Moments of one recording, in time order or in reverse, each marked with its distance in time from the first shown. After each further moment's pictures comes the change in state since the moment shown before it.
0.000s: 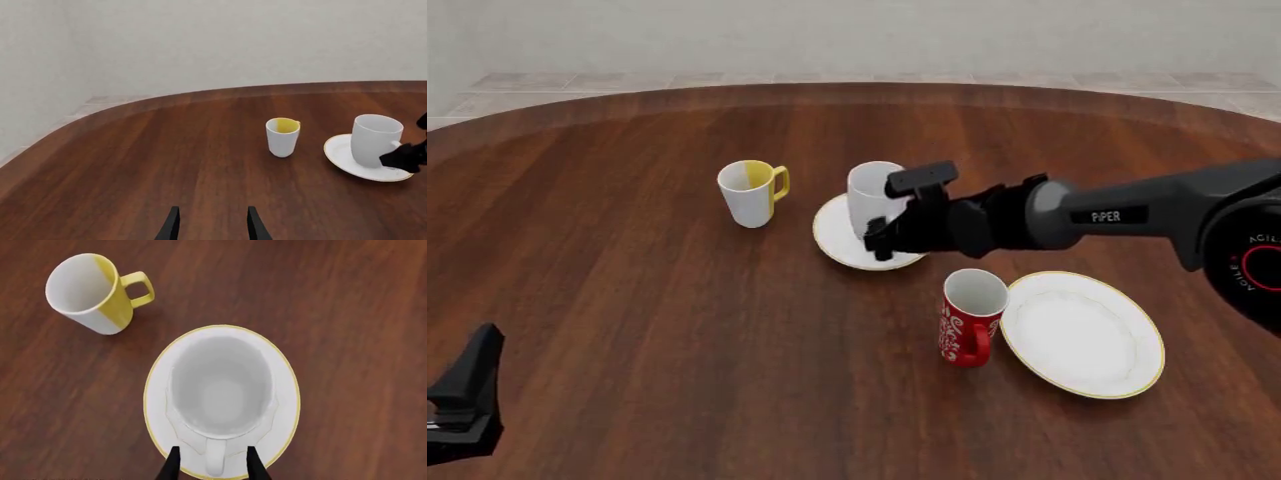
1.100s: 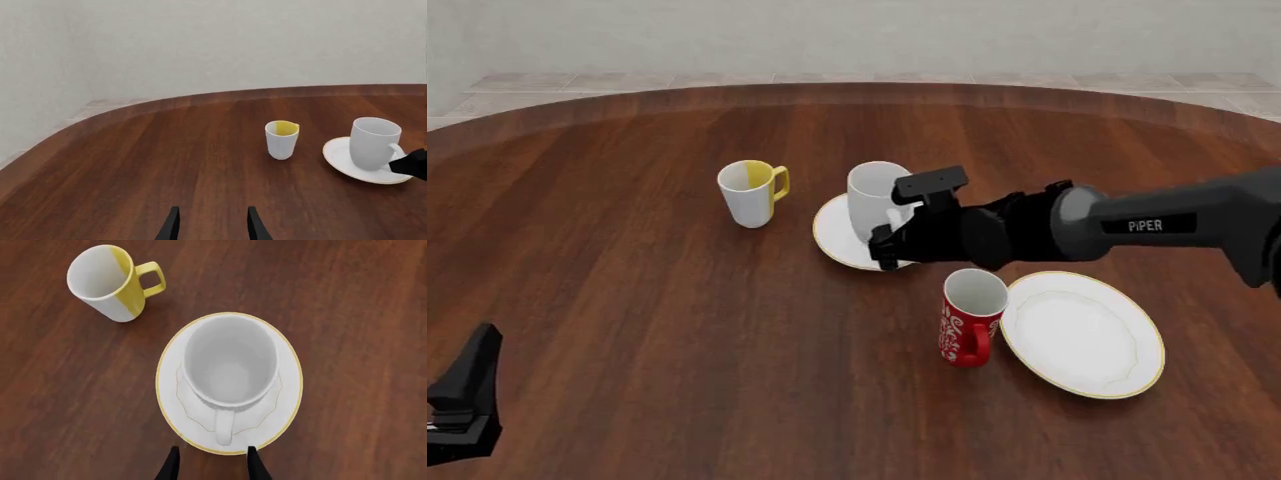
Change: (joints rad) left arm -0.003 -0.015 0.000 0.001 -0.002; right arm 0.019 -0.103 0.122 -0.023 -0.006
